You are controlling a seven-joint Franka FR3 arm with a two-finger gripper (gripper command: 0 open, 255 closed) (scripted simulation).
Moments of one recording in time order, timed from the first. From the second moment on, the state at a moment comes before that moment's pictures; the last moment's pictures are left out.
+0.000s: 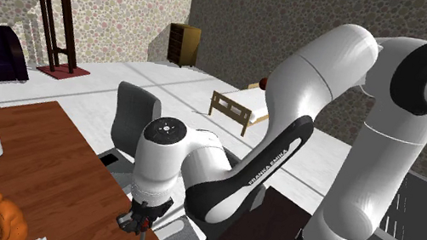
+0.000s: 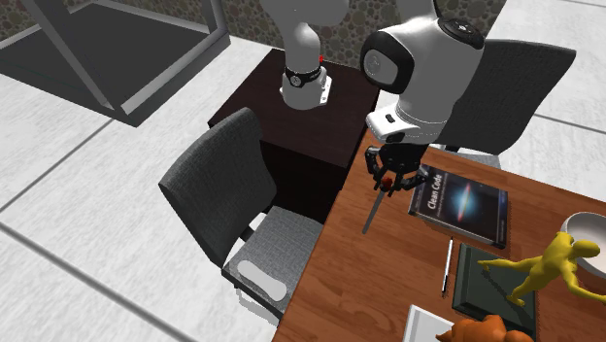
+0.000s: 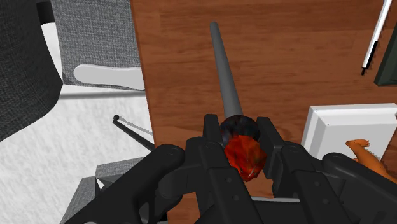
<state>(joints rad) -0.02 0.09 0.83 -2.39 -0.36 2.51 1.23</state>
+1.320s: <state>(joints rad) -0.03 -0.08 0.85 -2.35 -0.12 2.38 1.05</state>
